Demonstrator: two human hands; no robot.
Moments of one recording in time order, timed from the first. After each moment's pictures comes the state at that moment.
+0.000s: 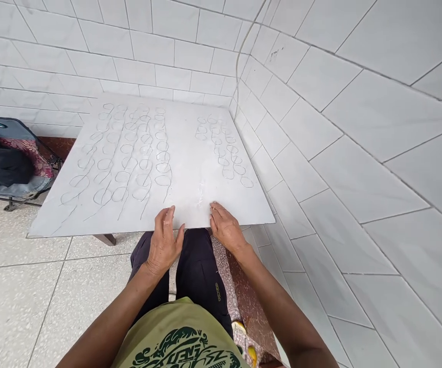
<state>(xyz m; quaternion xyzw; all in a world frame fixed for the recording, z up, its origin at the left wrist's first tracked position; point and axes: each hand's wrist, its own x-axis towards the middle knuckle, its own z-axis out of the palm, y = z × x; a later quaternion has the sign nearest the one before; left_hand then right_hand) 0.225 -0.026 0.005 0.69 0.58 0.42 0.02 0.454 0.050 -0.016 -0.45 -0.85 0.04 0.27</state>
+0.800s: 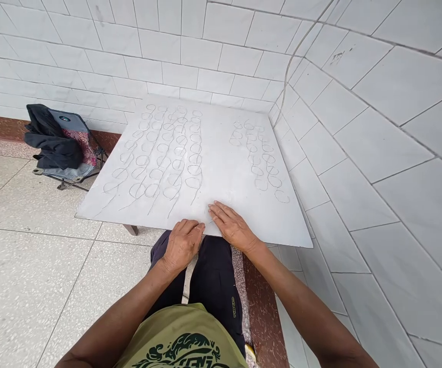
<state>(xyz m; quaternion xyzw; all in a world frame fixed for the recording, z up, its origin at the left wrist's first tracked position) 0.203 -0.027 0.002 0.74 0.56 0.36 -0.02 0.406 0.082 0.000 -0.23 -0.95 0.05 0.20</state>
